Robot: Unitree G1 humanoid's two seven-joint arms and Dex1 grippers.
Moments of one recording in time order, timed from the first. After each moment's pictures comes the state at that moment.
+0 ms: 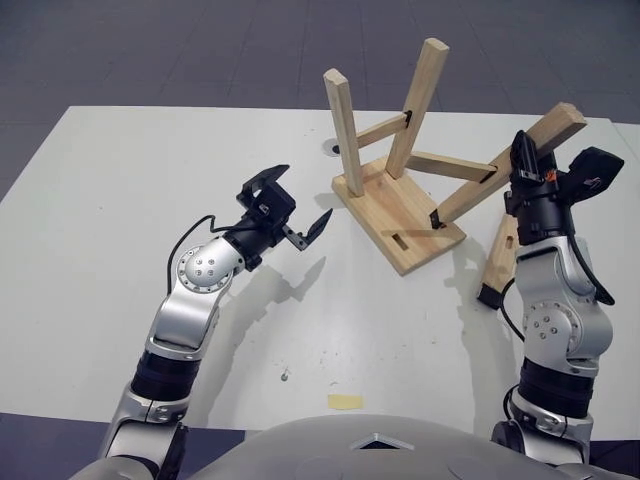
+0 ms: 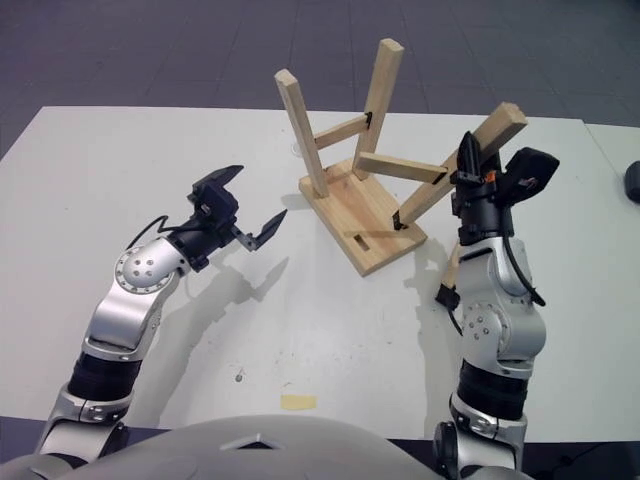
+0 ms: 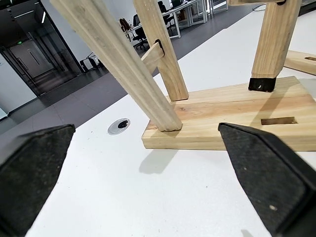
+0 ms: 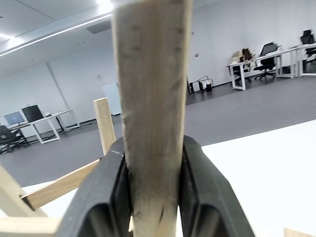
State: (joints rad) left arm -0.15 0.35 -0.19 -0.31 -0.03 0.25 -0.46; right arm -0.11 -0.24 -0.27 -0.42 0.65 0.42 -0.03
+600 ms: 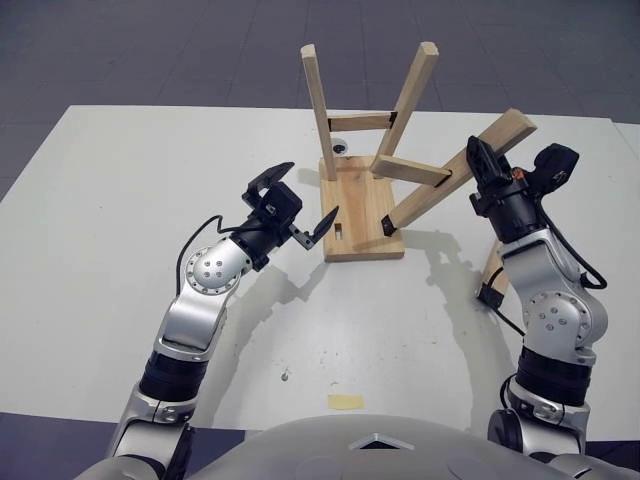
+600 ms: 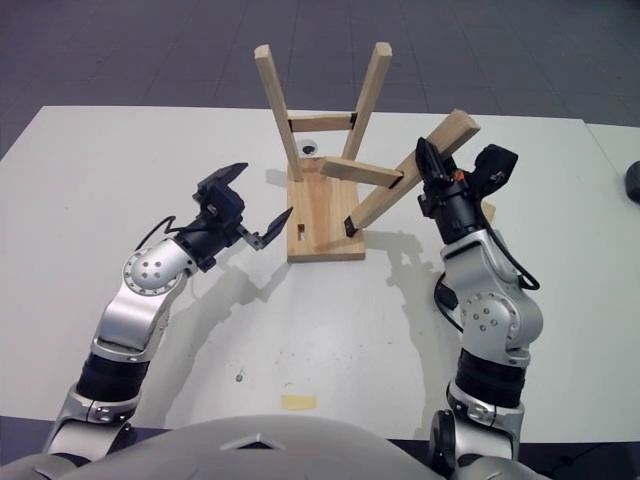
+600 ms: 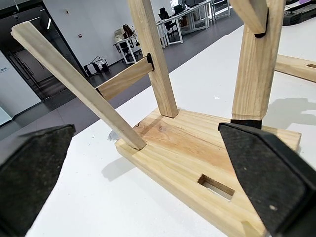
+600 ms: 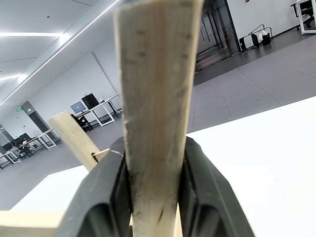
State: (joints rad) left arm -0.15 0.32 -0.21 -0.31 0.00 0.23 -0.43; right arm -0.17 -0.23 -0.29 -0.37 0.82 0.55 0.04
